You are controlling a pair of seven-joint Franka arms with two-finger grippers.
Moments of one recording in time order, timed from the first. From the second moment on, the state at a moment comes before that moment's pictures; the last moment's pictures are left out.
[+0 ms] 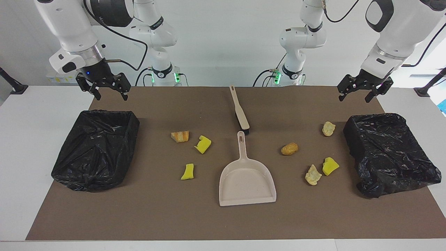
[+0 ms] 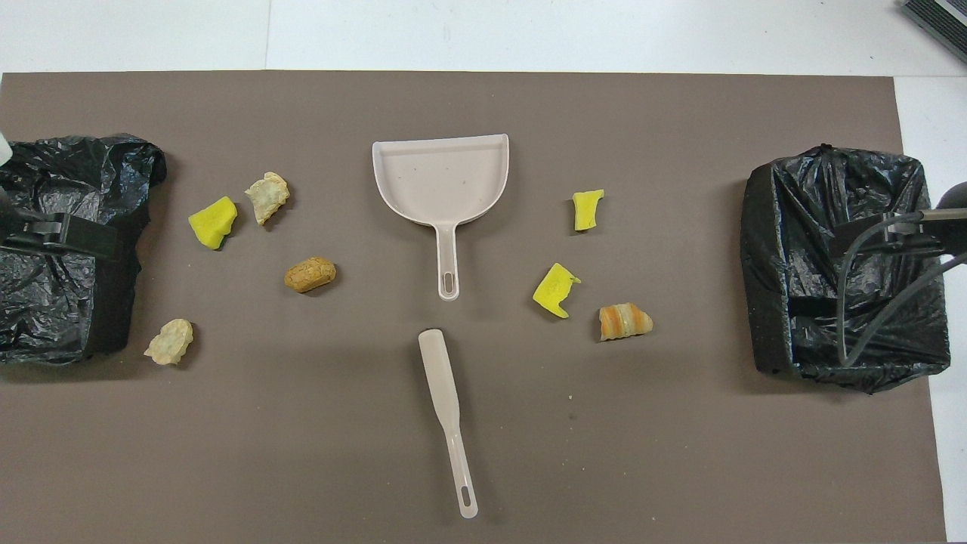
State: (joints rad) left arm -0.04 0.00 -0.01 -1.59 -0.01 1.59 0.08; right arm -0.04 -0.02 0.01 -1.63 0.00 1.63 0.00
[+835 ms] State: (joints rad) left arm -0.05 0.00 -0.02 -1.59 -0.01 1.58 0.08; right arm -0.04 -0.02 0.01 -1.63 0.00 1.63 0.00
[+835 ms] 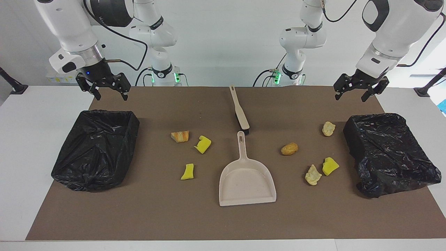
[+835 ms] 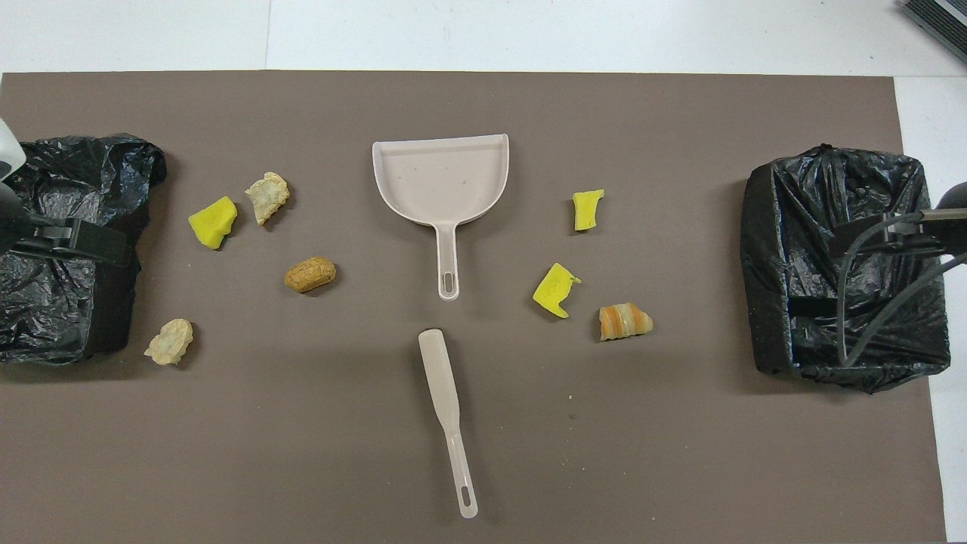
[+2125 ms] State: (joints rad) left arm -0.05 -0.05 -0.04 -1.68 -0.01 1.58 0.08; right arm -0.04 -0.02 0.01 -1.63 0.00 1.63 0.00
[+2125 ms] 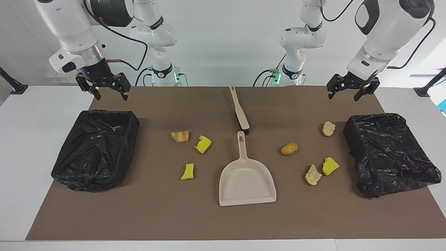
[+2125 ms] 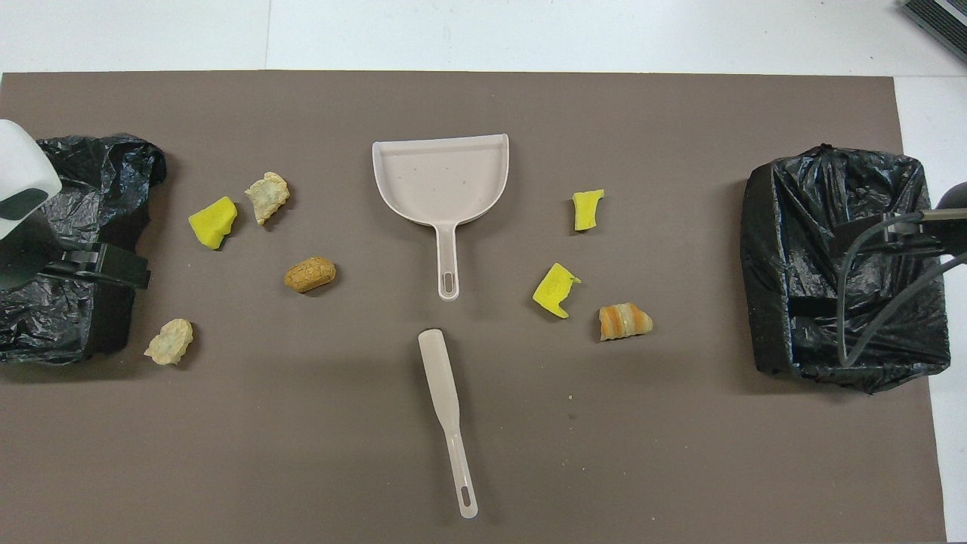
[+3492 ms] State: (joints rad) left arm -0.31 -0.07 -0.05 -1.85 -0.04 1.71 -0.10; right arm -0.04 -0.02 0.01 -1.63 0.00 1.63 0.00
